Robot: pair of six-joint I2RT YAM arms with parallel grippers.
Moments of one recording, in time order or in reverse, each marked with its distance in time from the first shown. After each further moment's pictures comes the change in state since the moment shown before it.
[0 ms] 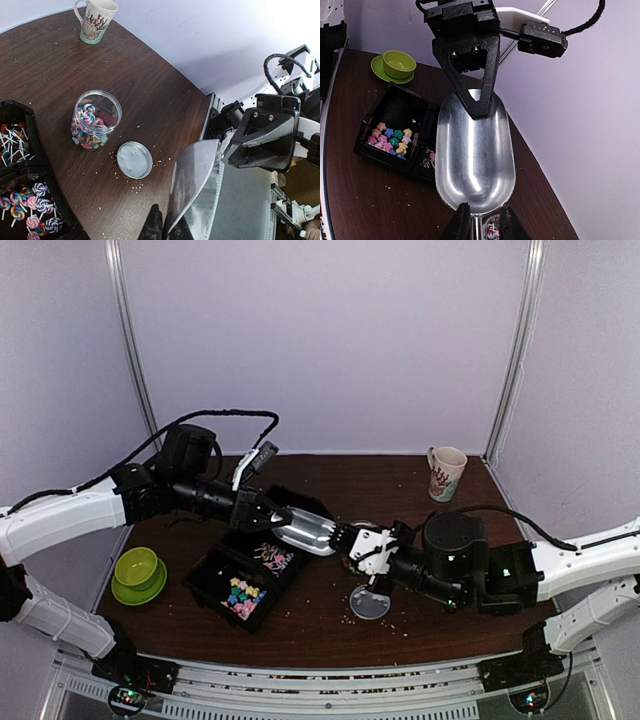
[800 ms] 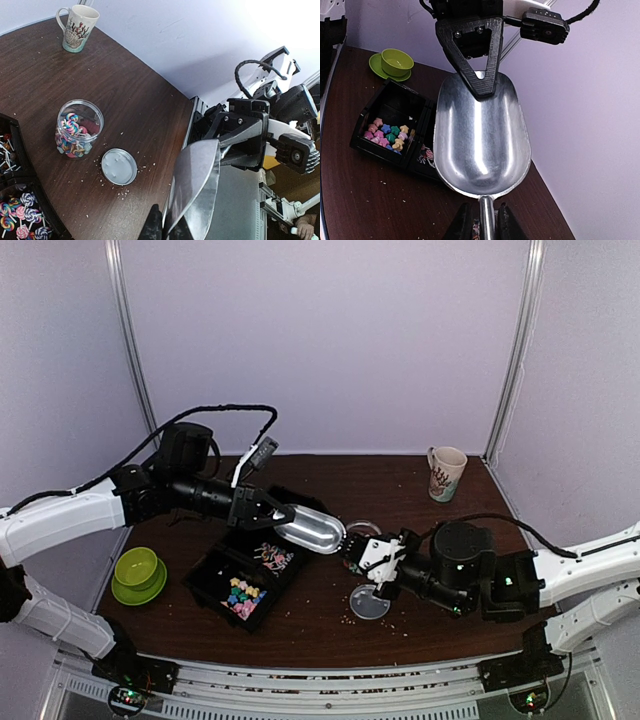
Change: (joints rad) left arm 0.002 -0.006 -0.010 0.067 0.075 -0.037; right arm 0.000 -0.038 -0.094 0.084 0.006 -0.039
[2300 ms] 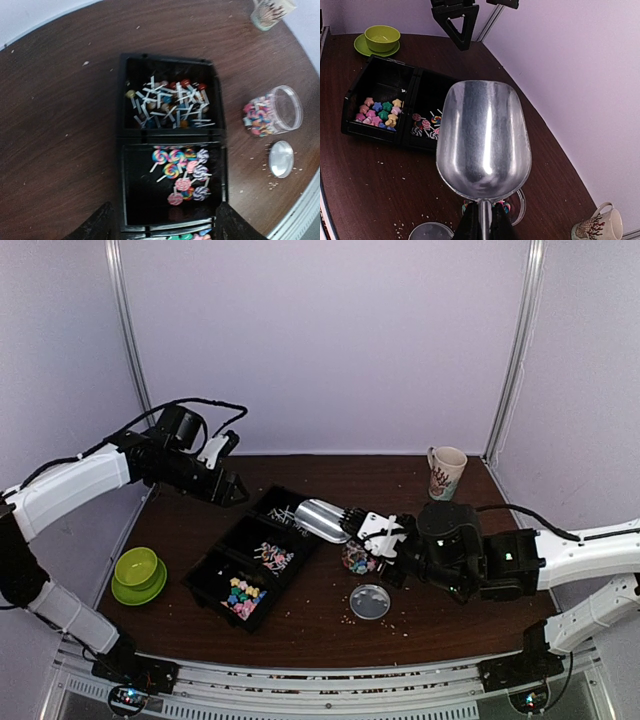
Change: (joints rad) left arm 0.253 0.136 0.213 -0.454 -0.502 0.234; right arm -0.090 0.026 0.121 -0.290 -0.009 0.205
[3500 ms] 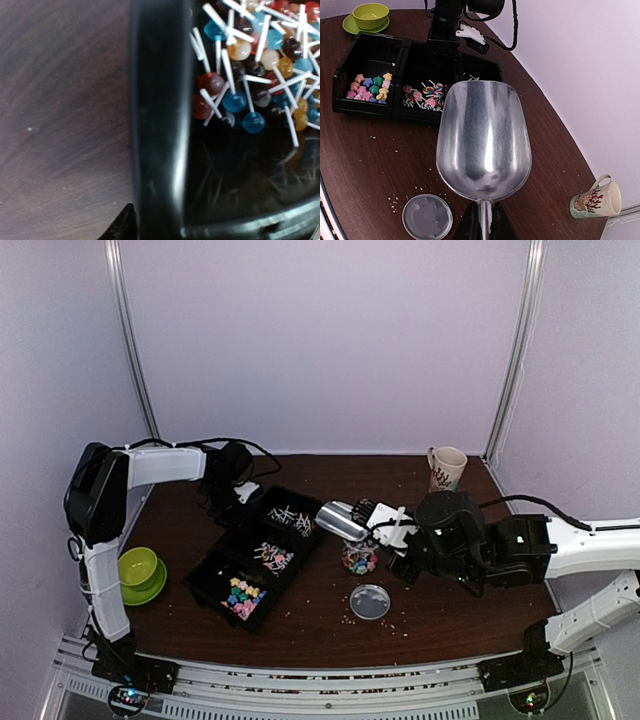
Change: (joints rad) left arm 0.021 0.584 0.232 -0.150 -0.162 0.097; right arm -0.031 -0.019 0.089 -0.278 0.038 0.108
